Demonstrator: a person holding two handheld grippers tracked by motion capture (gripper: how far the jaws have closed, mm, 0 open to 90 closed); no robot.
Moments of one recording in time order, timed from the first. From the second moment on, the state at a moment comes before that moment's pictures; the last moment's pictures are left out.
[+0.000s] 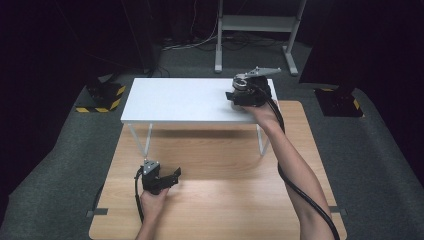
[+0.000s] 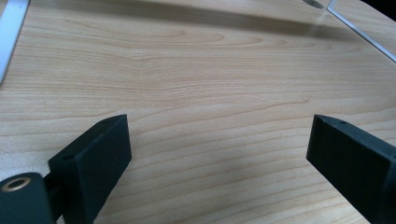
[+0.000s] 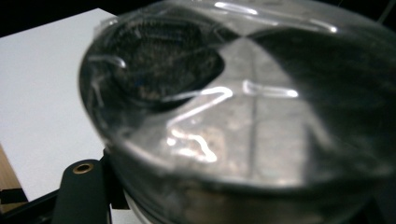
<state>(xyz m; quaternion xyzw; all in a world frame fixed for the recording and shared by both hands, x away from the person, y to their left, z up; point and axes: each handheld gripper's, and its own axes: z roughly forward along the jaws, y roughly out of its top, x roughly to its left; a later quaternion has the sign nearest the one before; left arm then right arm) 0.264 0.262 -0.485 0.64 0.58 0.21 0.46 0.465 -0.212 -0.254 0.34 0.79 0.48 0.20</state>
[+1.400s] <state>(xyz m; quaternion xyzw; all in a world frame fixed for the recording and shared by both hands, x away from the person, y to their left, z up) 0.264 0.261 -0.484 0.65 0.57 0.21 0.45 0.306 -0.289 -0.369 0.31 0.77 0.51 0.23</state>
